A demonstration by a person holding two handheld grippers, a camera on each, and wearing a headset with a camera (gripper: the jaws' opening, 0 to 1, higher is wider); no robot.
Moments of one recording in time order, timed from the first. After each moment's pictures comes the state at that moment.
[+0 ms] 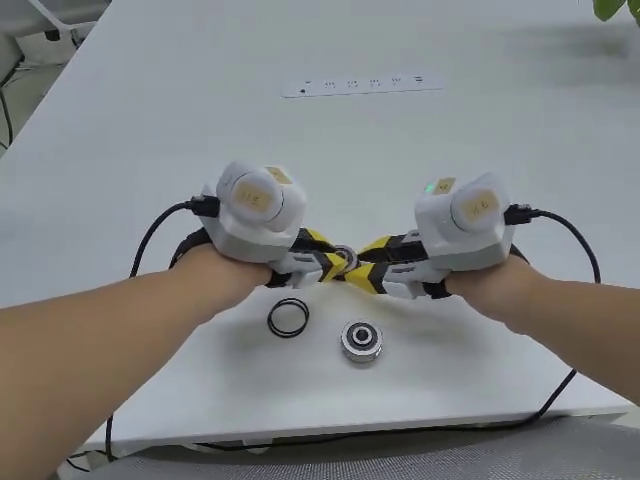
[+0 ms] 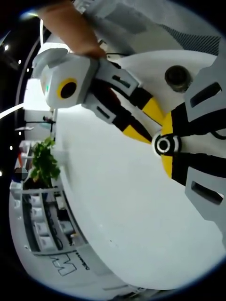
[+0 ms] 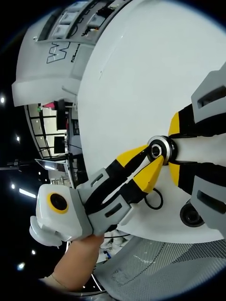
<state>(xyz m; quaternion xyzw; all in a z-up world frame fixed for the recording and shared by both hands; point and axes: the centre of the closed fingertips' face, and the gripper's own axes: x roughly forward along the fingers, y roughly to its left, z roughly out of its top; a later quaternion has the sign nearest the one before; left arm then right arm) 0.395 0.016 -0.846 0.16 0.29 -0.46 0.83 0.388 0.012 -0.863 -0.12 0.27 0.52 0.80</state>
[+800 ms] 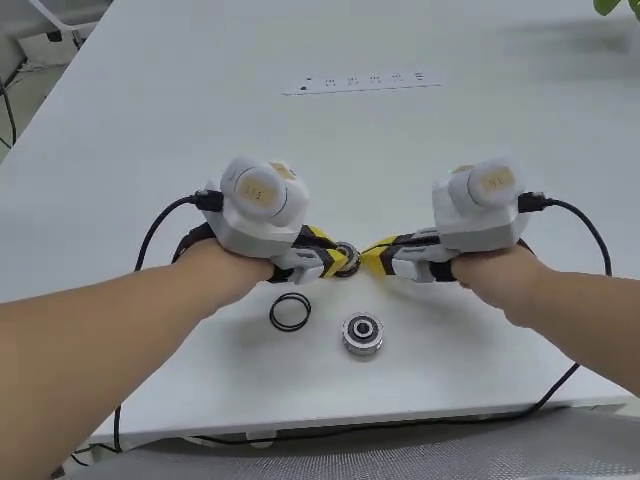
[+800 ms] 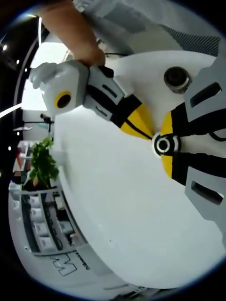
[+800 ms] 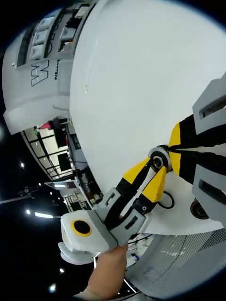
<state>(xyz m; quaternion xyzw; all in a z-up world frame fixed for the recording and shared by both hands) 0.392 0.016 -0.847 0.17 0.29 -0.45 0.82 0.393 0.003 -0.857 0.00 0.31 0.48 0.82</state>
